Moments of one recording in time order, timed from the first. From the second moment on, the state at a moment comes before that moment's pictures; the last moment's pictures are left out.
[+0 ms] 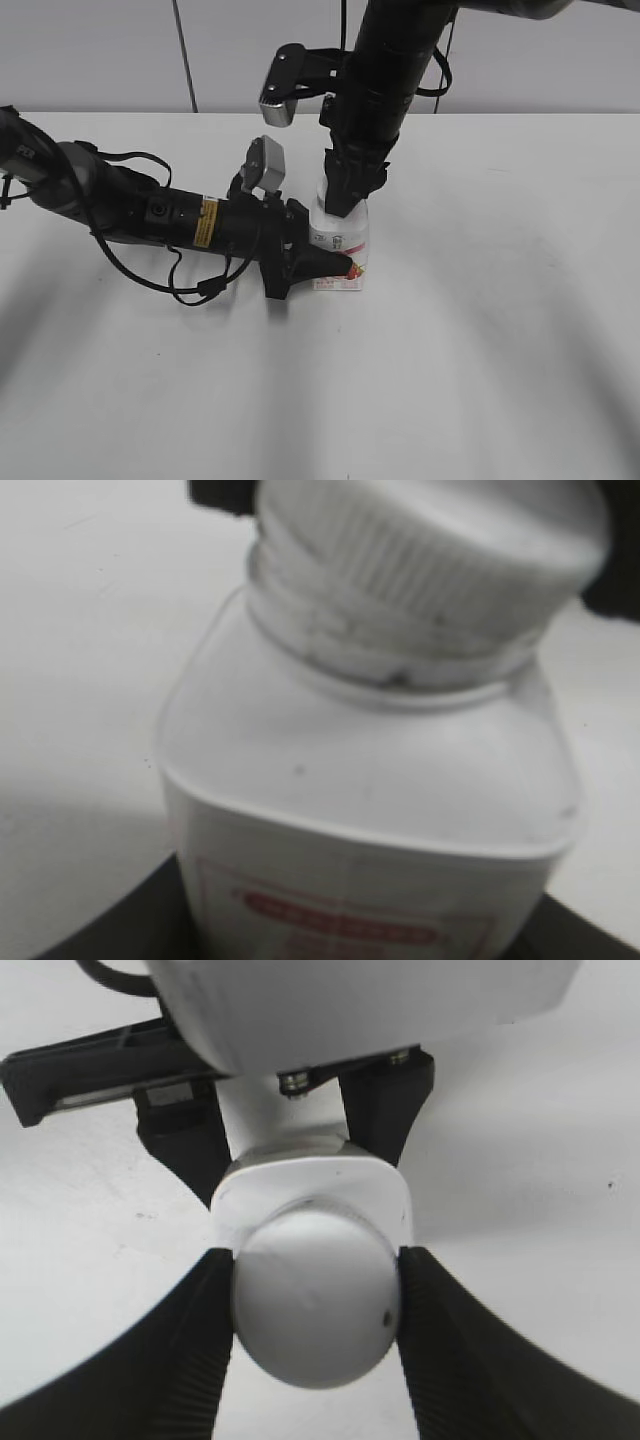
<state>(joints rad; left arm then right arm) -0.32 2.39 -1.33 1.53 -1.06 -0.77 0.56 2.16 -1.85 0.22 1.14 -1.04</state>
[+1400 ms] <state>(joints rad) -0.32 2.39 -1.33 1.53 -1.06 -0.78 0.56 2.16 -1.84 0.22 1.12 -1.07</state>
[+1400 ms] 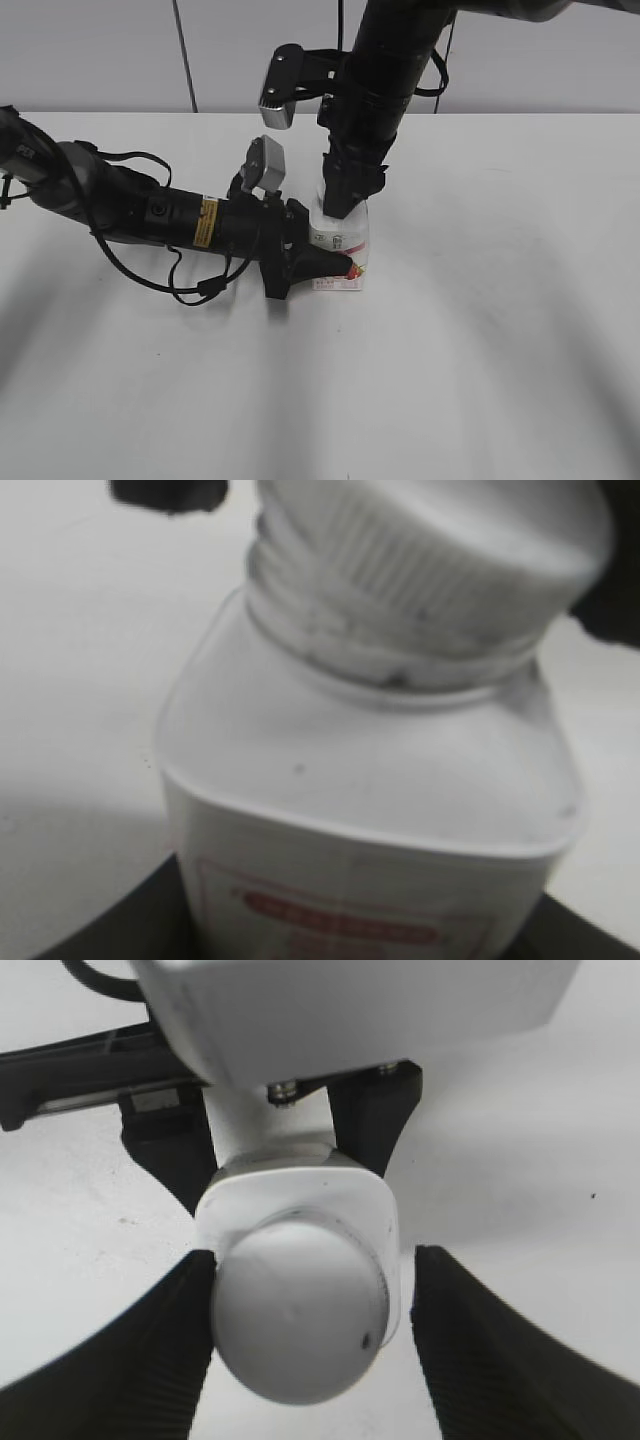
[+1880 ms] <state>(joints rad) -0.32 2.39 -1.33 1.53 -1.06 -0.78 0.56 2.14 -1.84 0.22 1.12 -1.03</state>
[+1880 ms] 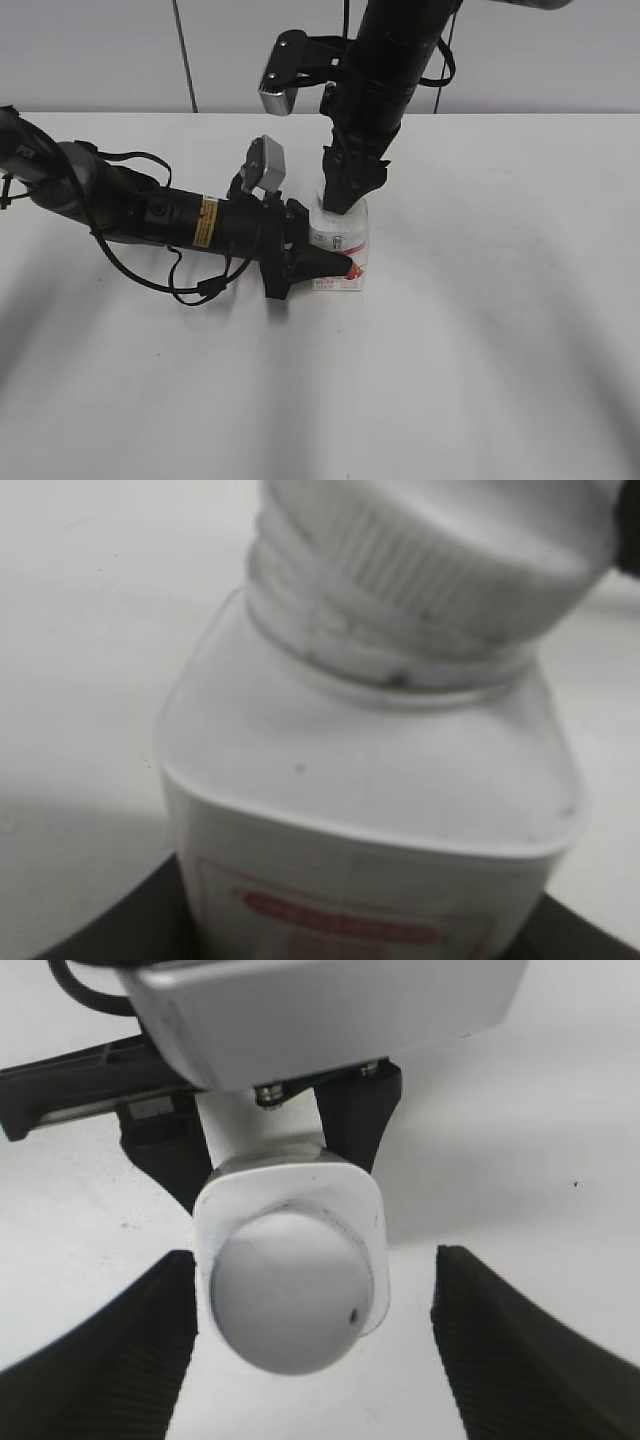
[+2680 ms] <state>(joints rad) -0.32 2.39 -1.33 1.53 -1.06 -0.78 0.56 2.04 -1.88 0.17 1.21 -0.24</state>
